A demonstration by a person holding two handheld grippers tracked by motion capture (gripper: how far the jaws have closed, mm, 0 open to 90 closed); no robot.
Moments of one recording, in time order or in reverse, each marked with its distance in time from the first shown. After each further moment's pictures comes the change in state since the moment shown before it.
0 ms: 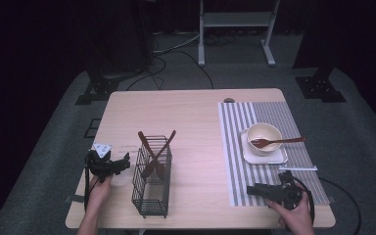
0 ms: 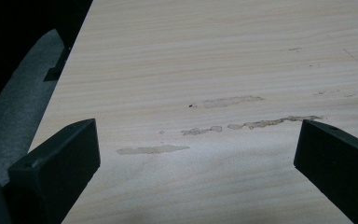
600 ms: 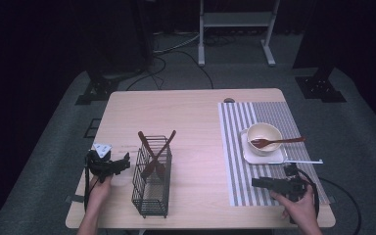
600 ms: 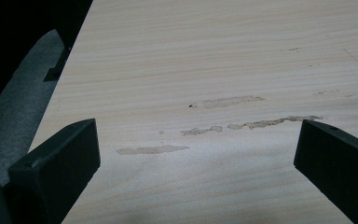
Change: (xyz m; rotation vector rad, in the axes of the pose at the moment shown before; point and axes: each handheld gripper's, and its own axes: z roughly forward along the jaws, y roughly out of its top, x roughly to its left) left arm 0.000 0.000 0.000 -0.001 0.000 -0.001; right arm -0.011 0.018 -0.010 -0.015 -0.034 0.027
